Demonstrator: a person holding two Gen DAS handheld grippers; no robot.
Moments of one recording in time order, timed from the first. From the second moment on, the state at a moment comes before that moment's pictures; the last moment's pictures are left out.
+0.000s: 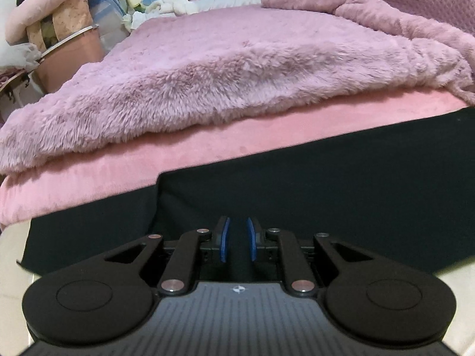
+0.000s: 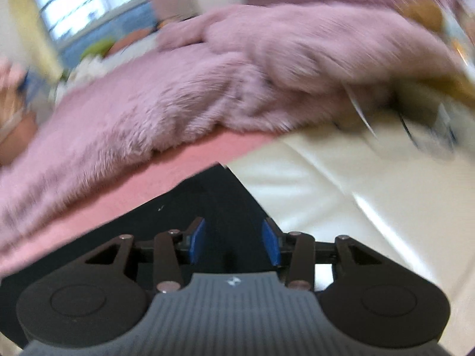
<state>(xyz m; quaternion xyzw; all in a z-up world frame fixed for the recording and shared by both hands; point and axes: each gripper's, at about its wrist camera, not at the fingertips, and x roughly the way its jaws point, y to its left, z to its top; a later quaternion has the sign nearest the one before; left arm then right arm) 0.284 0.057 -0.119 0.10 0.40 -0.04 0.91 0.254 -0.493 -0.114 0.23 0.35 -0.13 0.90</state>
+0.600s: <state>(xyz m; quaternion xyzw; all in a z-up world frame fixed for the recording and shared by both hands) 0.224 0.076 -0.100 0.04 0.41 0.00 0.91 0.211 -0.511 -0.172 0.44 0.32 -0.16 0.82</state>
